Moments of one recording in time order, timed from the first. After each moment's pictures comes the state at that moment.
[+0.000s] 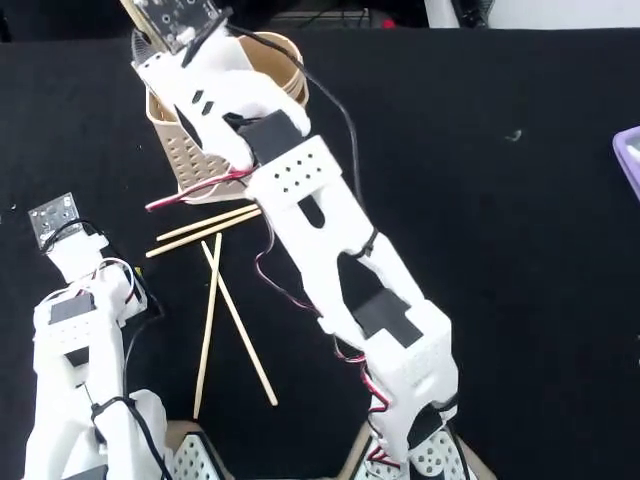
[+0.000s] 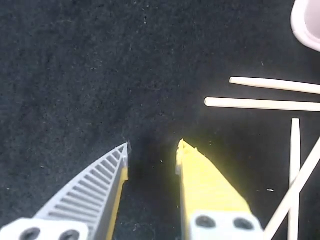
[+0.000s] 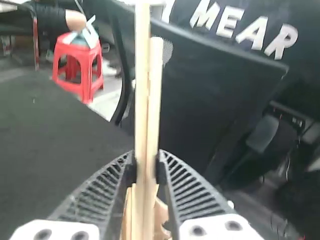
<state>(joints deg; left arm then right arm) -26.4 -41.9 71.7 36.9 5.1 -35.7 23.5 -38.5 35.7 11.4</state>
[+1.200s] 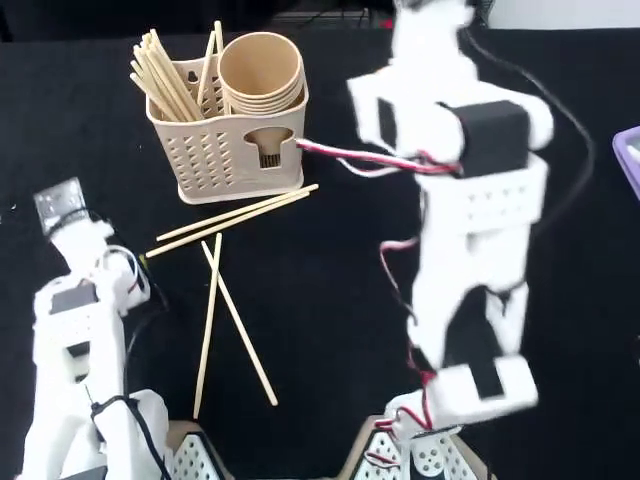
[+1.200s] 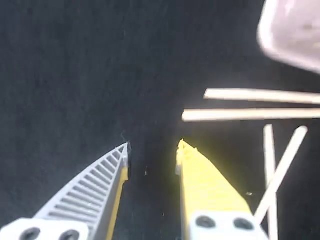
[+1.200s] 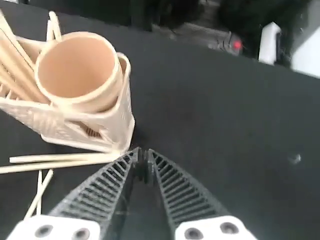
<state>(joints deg) -23.7 -42.0 65.2 40.0 3.5 -10.6 0.5 -47.2 99.4 4.4</state>
